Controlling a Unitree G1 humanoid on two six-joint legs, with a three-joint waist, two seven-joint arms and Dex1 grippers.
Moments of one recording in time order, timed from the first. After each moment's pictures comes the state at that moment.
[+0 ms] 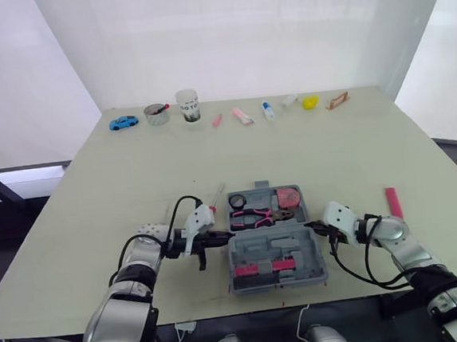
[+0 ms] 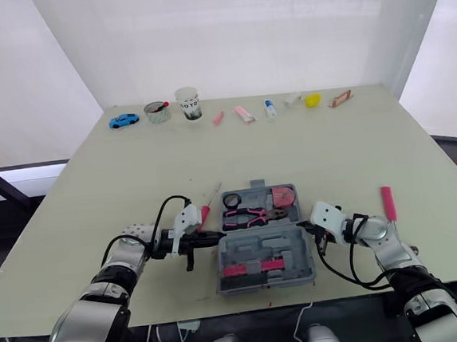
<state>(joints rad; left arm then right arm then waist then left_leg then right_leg) -0.67 0.47 -0.12 1.08 -0.02 -0.35 -1.34 -0.41 -0.46 0.22 0.54 -0.06 -0.20 0.90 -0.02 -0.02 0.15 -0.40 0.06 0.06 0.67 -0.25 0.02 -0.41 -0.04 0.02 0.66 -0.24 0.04</state>
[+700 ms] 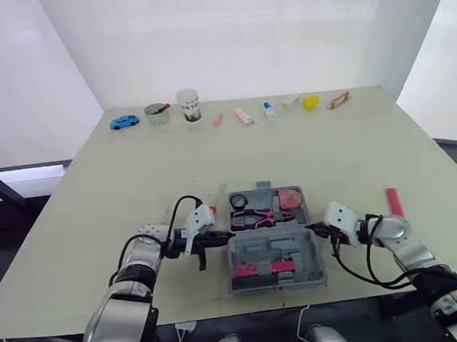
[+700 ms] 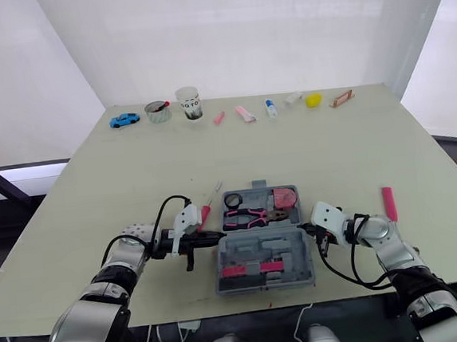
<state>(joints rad) -0.67 0.47 -0.12 1.08 -0.02 -0.36 -1.34 -0.39 -0.47 0.22 0.48 -0.05 -0.13 0.95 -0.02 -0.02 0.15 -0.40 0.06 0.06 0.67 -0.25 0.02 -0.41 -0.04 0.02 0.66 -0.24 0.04</state>
